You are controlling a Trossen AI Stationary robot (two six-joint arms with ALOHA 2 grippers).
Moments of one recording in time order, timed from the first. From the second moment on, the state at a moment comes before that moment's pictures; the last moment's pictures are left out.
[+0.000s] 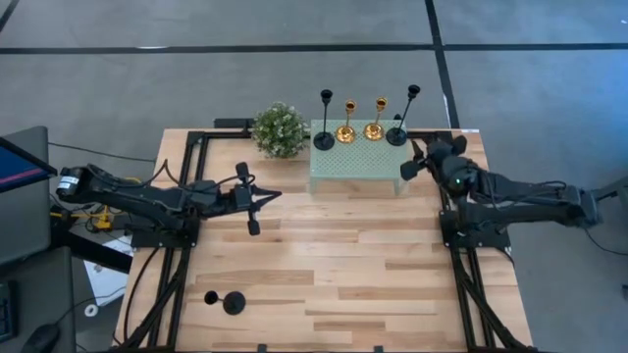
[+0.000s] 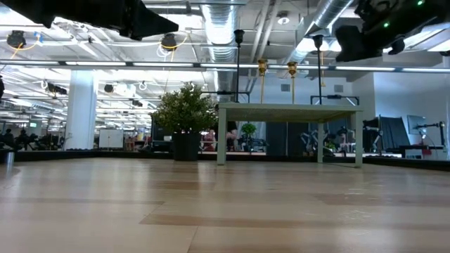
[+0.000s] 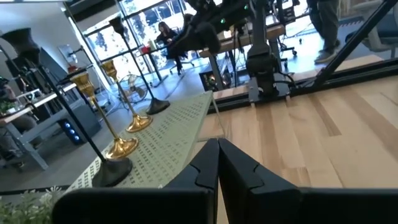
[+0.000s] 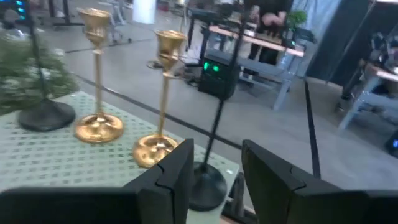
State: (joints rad) left arm -0.13 0.75 0.44 0.43 -0.35 0.36; right arm -0.17 0.62 0.53 -0.17 0.99 0.03
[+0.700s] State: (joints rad) left arm -0.12 0.75 0.44 0.43 -0.35 0.36; right arm -0.79 0.70 0.53 -0.05 0.11 -0.02
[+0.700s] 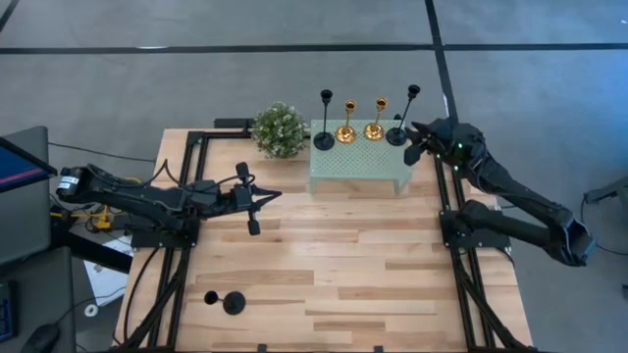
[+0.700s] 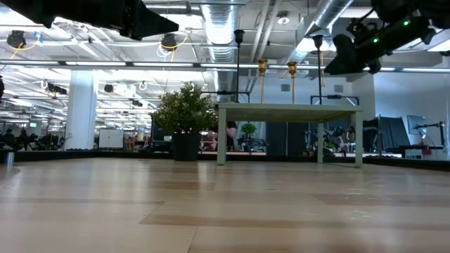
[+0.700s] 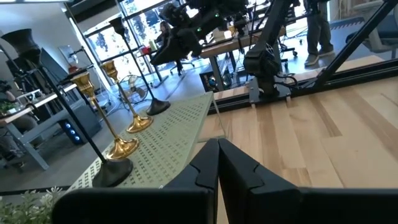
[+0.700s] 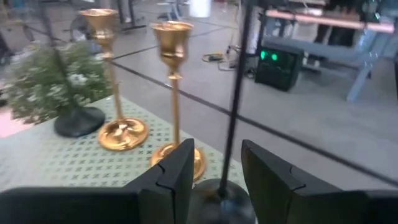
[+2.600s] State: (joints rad) left arm -0.12 0.75 0.44 0.43 -0.35 0.36; right arm -0.80 0.92 0.53 0.19 0.13 0.00
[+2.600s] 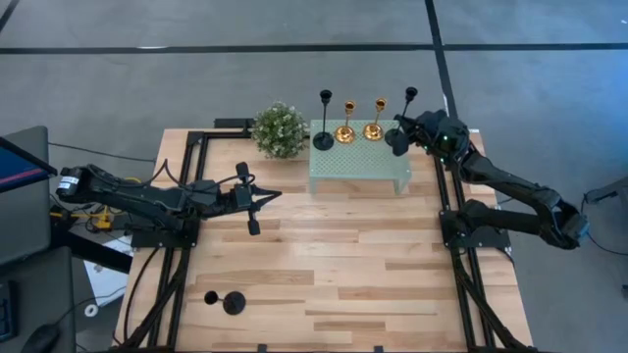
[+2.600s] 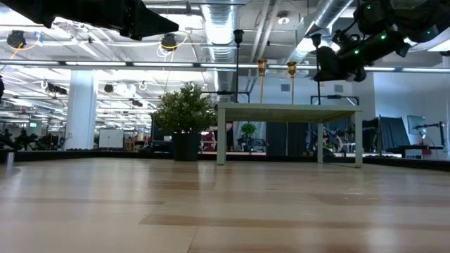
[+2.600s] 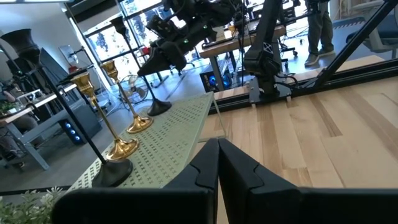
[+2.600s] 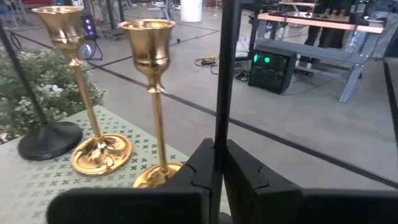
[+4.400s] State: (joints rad) left arm -0.12 0.75 0.44 0.43 -0.35 0.36; right arm -0.68 0.75 0.72 -0.50 0.04 0.08
